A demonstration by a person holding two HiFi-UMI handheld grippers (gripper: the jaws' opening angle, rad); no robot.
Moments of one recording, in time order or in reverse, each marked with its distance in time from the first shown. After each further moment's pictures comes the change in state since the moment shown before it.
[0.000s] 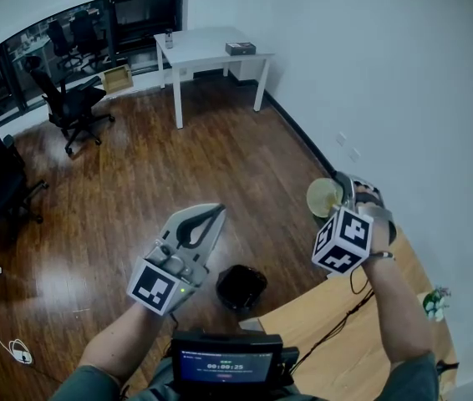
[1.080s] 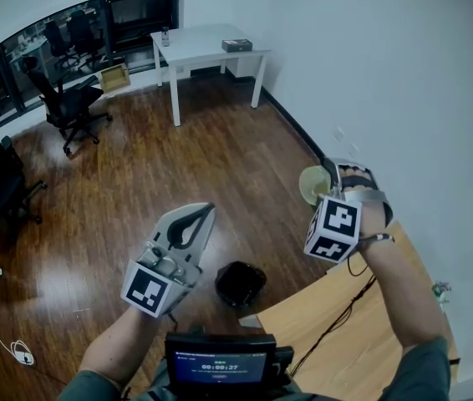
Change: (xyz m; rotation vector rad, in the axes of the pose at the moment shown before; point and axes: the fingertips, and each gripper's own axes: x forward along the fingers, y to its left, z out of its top) left arm -0.004 0.004 0.000 0.008 0.027 0.043; right arm 0.011 -0.016 0.012 -0.185 0.023 -0.042
